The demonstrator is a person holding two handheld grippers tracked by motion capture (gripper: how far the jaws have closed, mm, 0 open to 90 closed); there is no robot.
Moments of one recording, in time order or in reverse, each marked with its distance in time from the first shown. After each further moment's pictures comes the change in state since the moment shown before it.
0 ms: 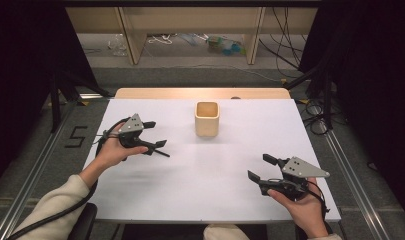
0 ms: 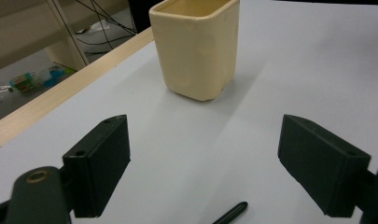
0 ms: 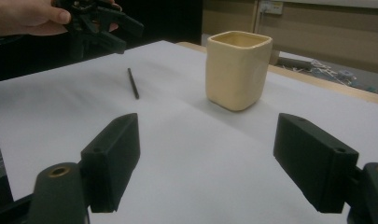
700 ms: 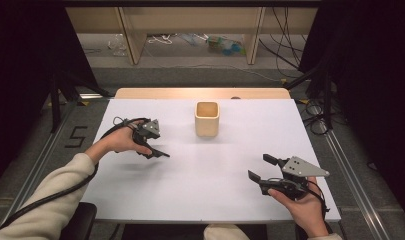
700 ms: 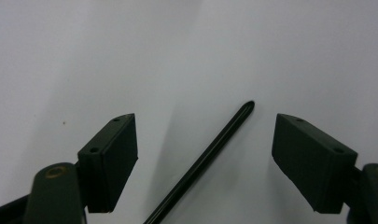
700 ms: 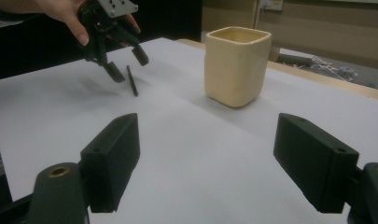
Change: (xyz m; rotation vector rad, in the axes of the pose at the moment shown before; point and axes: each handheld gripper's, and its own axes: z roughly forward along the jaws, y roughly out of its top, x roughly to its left) left arm 0.018 0.000 0.041 0.557 -0.218 0.227; right arm -0.003 -0.001 0.000 0.022 -0.006 0.001
